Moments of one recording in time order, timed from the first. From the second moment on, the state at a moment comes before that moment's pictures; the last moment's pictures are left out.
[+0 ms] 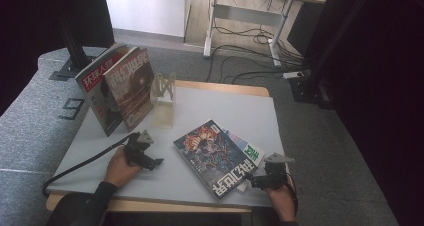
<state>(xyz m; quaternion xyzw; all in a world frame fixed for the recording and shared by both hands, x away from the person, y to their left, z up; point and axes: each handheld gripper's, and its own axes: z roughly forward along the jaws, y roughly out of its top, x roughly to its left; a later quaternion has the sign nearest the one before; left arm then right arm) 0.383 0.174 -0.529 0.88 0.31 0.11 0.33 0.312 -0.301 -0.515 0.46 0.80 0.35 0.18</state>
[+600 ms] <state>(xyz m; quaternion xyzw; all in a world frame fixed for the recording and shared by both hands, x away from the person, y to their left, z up) 0.383 0.174 -0.529 0.88 0.31 0.11 0.33 0.312 -0.304 -0.517 0.46 0.80 0.34 0.18</state>
